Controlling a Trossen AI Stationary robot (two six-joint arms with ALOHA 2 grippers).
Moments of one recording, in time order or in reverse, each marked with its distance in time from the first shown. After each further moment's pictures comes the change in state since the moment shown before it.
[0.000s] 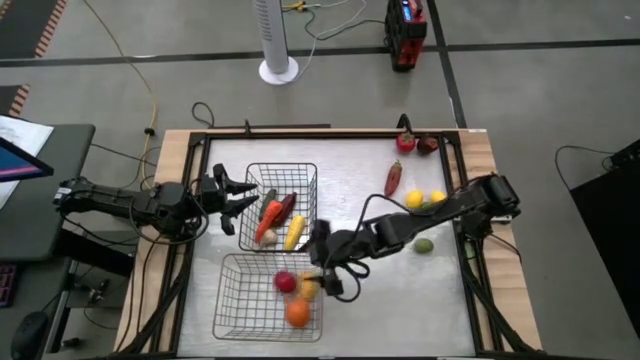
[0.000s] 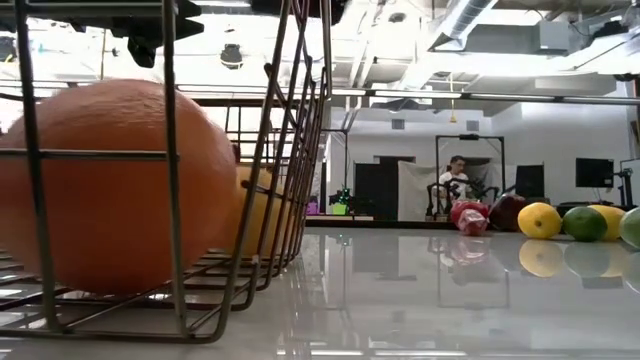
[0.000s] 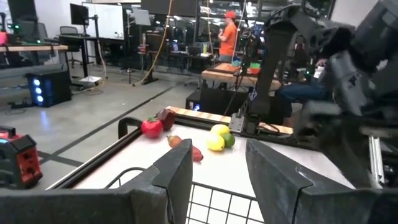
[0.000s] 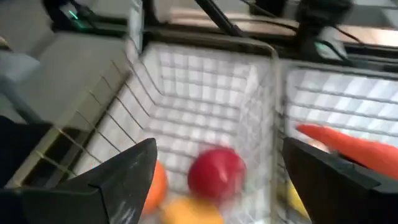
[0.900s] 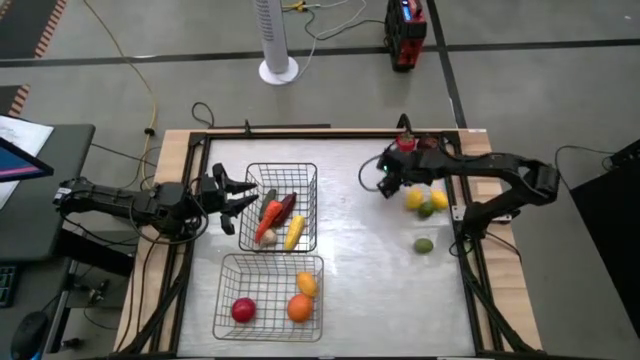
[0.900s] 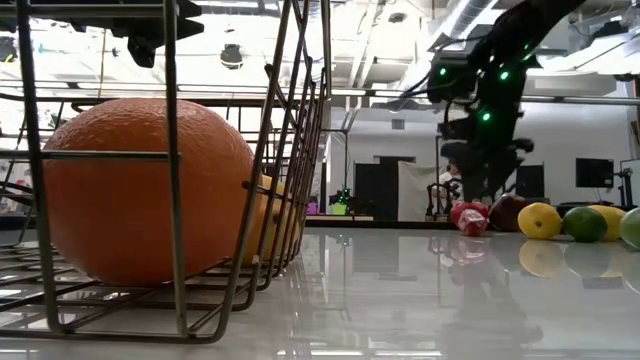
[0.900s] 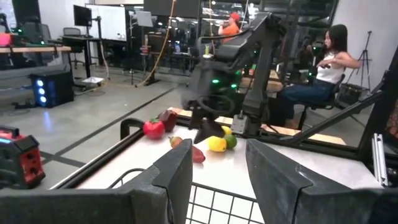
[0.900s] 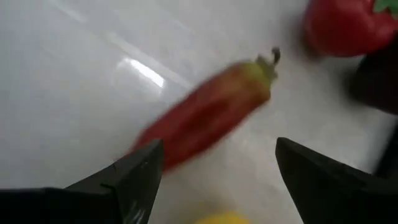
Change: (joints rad) left arm 0.000 0.000 0.000 0.004 -0.010 0.001; right arm -0.729 -0.392 -0.623 -0.535 0.276 0.441
